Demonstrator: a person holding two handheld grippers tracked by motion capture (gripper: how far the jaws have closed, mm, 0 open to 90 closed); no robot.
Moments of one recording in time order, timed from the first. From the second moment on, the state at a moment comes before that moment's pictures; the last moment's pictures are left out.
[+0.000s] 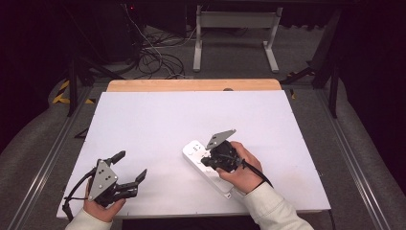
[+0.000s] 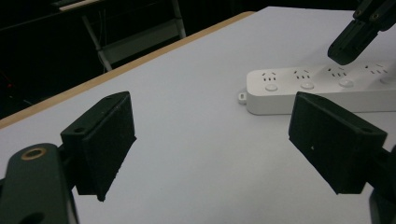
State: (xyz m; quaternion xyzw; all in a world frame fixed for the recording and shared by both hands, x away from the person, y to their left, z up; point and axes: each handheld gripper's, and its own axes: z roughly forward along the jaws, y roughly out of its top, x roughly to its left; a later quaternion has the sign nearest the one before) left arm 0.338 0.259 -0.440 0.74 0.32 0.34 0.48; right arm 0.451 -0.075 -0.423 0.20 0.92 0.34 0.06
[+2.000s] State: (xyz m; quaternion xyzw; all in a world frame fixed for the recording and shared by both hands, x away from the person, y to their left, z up) left arm 0.337 0.258 -0.440 0.74 0.32 0.35 0.47; right arm 0.451 -0.068 -0.440 0.21 0.94 0.26 0.05
